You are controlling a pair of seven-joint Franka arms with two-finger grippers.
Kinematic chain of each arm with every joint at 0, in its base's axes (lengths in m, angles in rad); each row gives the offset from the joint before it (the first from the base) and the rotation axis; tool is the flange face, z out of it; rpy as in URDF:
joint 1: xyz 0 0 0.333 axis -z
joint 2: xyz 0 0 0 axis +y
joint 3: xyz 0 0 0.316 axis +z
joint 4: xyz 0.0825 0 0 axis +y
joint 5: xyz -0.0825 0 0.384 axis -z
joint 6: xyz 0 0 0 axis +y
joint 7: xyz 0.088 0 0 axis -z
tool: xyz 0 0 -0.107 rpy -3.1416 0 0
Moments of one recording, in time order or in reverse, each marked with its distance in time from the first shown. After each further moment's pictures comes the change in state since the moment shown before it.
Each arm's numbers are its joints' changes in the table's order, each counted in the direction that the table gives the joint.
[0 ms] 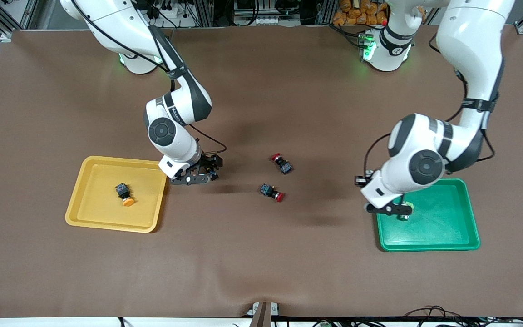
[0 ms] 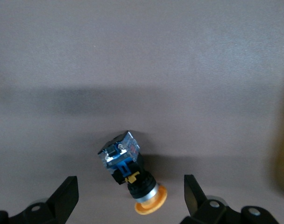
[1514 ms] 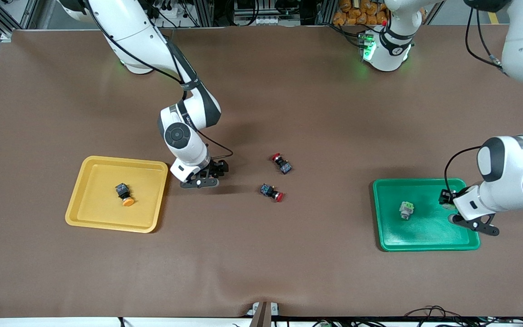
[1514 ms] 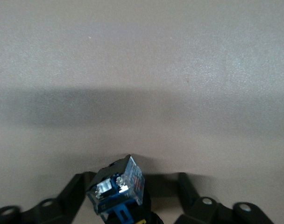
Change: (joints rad) left arm -0.365 0.141 0.013 -0.025 -0.092 -0.196 0.598; right arm -0.047 0.119 -0.023 -0.021 0.014 -0.126 -0.021
